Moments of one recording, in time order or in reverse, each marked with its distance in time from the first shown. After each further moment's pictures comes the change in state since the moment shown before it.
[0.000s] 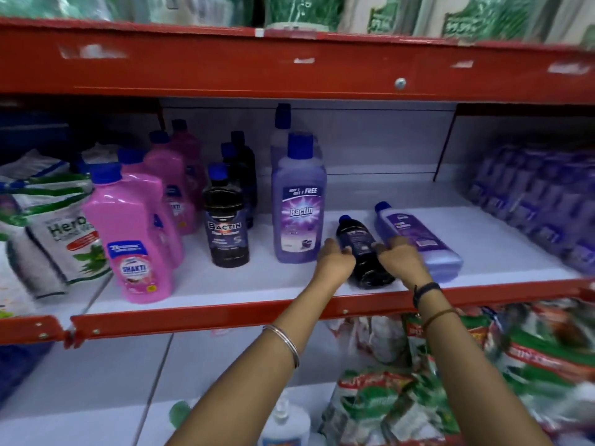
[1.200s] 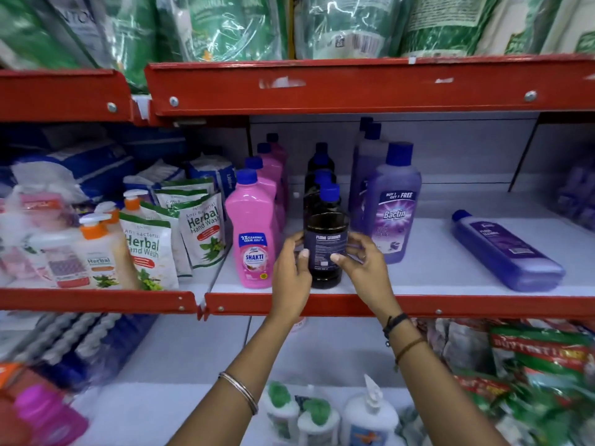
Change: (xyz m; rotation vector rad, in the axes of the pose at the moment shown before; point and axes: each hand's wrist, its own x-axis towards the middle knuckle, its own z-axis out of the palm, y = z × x) left_hand -0.072 -0.102 -0.195 -0.153 0.429 0.502; right_hand -0.099 -0.112 0.149 0.746 -0.150 -0.451
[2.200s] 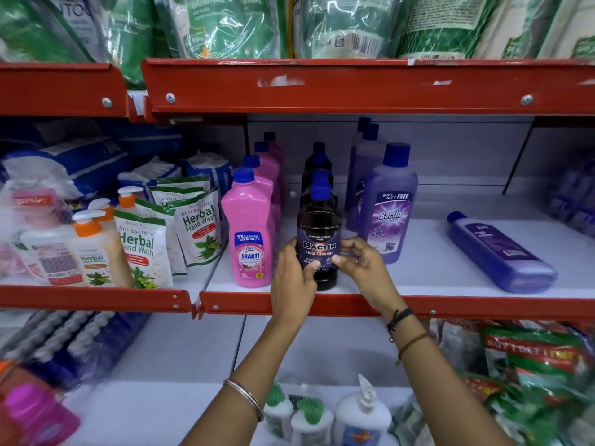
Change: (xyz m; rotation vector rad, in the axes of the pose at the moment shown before) left_hand -0.007 -0.007 0.010 0.252 0.040 0.011; right_hand 0.005 -0.002 -0.012 0.022 -0.184 0.101
